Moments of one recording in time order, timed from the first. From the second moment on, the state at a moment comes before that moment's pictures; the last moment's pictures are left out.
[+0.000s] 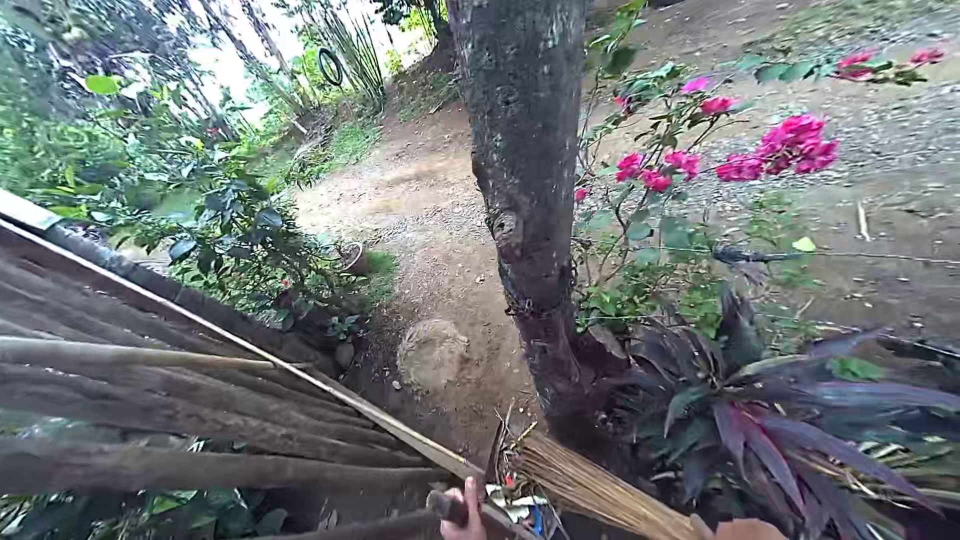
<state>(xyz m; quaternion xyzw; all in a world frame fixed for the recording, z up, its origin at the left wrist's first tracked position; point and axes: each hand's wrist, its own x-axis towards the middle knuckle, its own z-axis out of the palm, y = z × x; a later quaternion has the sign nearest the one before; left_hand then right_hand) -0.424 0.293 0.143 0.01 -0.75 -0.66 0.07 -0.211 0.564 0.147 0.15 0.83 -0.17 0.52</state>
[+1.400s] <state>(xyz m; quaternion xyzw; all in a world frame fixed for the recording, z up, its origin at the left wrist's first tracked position) -0.832 0.243 0.122 -0.03 -0.73 -0.68 0.00 -0.552 0.468 0.134 0.27 0.74 -0.26 0.56</state>
